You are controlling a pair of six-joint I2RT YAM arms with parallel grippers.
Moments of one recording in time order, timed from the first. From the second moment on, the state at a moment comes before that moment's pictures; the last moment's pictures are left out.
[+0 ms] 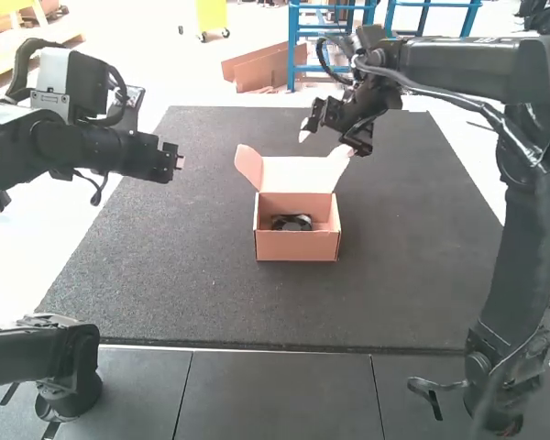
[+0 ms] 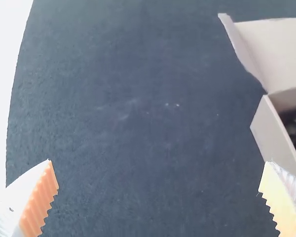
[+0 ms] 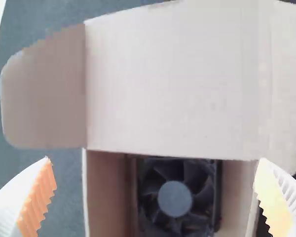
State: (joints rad) left arm -0.20 0.89 0.83 -0.52 -0.05 0.05; right arm 0.43 1.82 1.61 -0.73 -0.22 0.50
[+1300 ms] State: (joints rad) left arm -0.20 1.47 1.11 -0.24 -0.11 0.01; right arm 0.31 1.72 1.39 -0.42 -0.16 0.22
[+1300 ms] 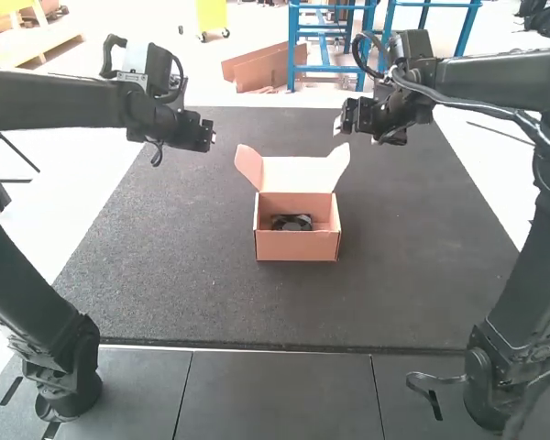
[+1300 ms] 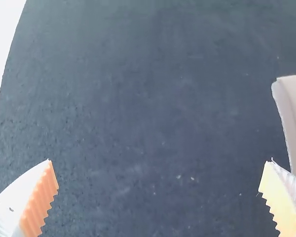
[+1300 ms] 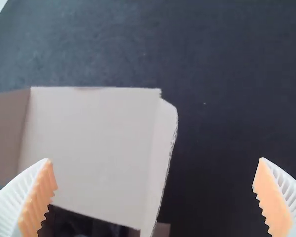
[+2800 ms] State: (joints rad) left arm -0.28 1.77 1.35 -0.20 -0.20 0.00; right arm 0.31 2.06 1.77 -0.67 -0.30 0.22
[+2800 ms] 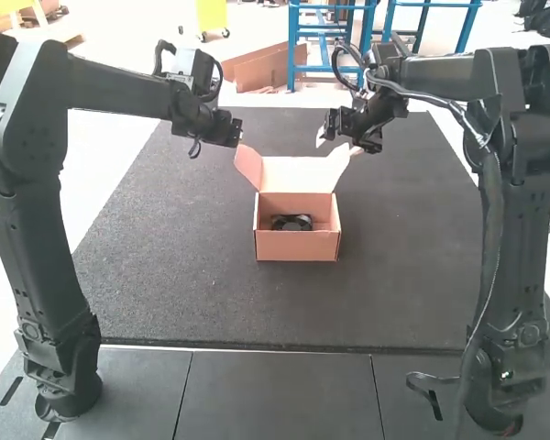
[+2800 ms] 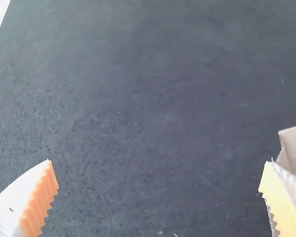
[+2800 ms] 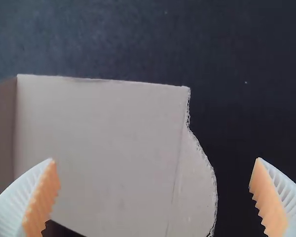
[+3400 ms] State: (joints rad) left arm -0.28 1.78 1.31 -0.19 -0.25 0.02; right arm 0.29 2.06 1.82 -0.71 -0.32 0.22
